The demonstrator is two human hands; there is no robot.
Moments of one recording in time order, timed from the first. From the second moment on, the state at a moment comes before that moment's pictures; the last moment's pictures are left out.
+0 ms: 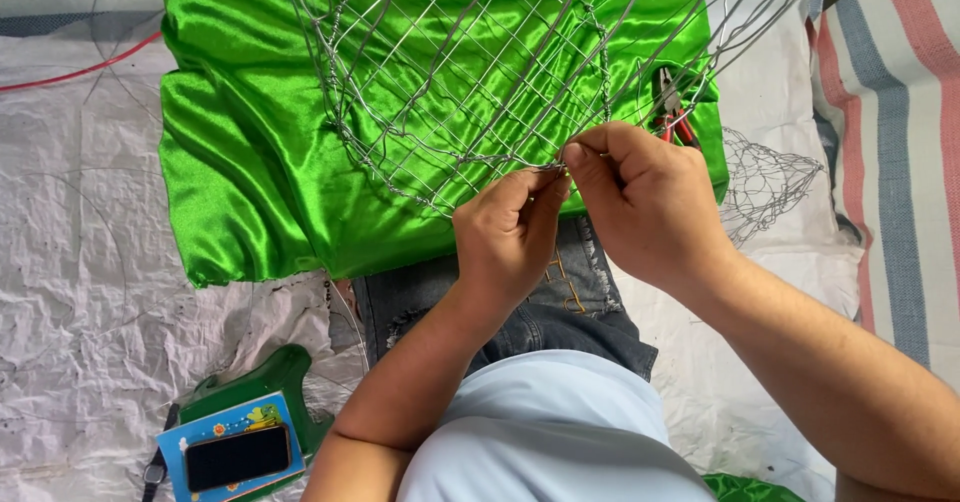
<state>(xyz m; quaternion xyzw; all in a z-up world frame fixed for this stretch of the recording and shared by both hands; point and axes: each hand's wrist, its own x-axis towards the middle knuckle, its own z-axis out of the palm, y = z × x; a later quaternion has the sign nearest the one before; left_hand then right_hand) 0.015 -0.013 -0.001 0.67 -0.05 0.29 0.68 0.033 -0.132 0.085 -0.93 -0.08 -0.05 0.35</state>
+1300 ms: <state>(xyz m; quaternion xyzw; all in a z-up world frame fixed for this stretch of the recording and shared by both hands) 0.007 -0.013 0.009 0.67 -0.03 0.24 0.70 0.080 -0.351 -0.077 -0.99 -0.03 -0.05 0.11</state>
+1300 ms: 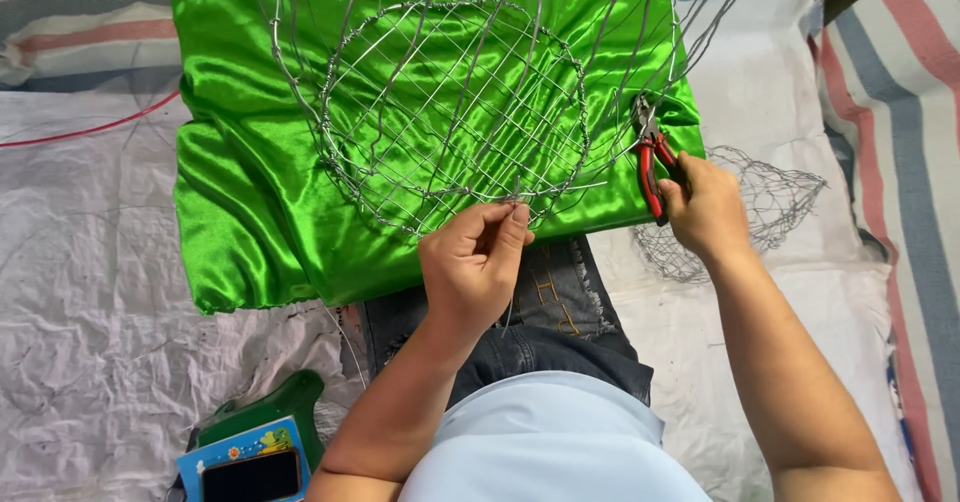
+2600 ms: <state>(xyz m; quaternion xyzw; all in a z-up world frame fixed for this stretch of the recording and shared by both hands) -0.006 -0.015 0.020 0.65 0.05 0.15 0.75 -0.032 -0.226 -0.047 -0.55 -0.15 0.26 0.78</state>
